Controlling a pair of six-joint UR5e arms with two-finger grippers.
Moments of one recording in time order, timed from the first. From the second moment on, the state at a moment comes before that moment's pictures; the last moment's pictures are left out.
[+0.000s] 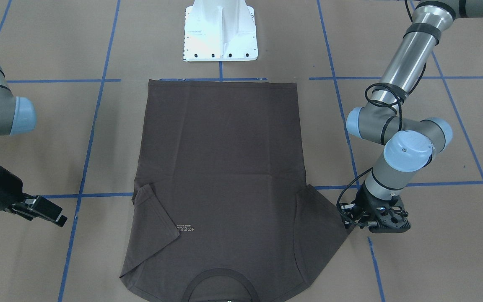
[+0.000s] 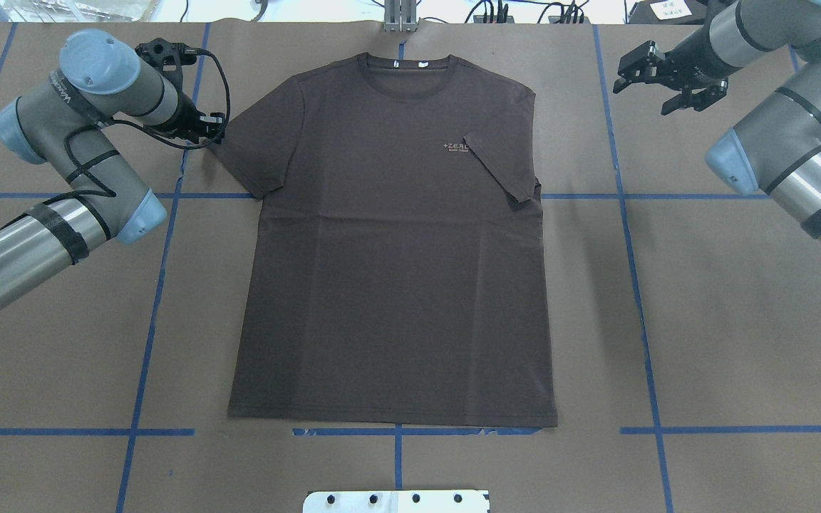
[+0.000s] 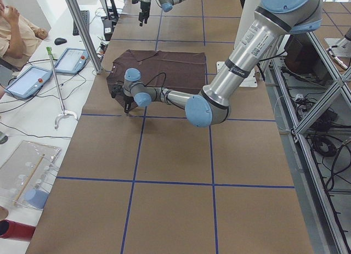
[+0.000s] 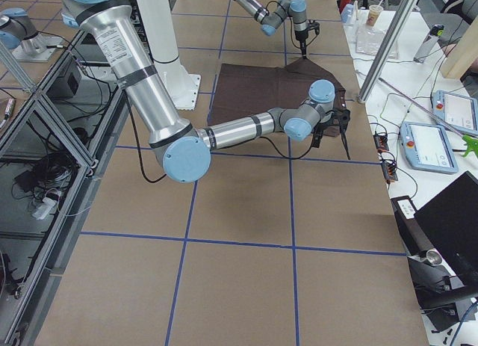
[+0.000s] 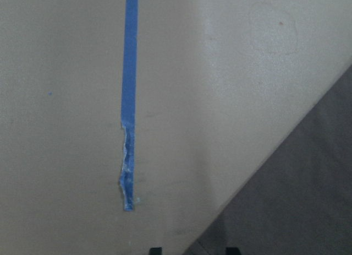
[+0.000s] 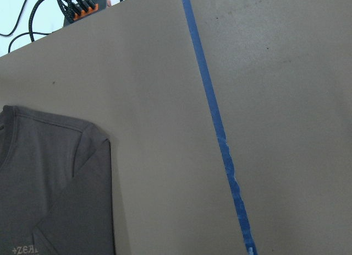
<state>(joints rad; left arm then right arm) -0.90 -2.23 -1.04 -2.27 -1.95 -0.95 1.10 -1.07 1.32 -0.98 2.25 1.17</state>
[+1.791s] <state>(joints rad) -0.91 -2.25 -1.03 -2.27 -1.96 -0.95 1.10 -1.07 1.33 -0.98 2.26 1.17</state>
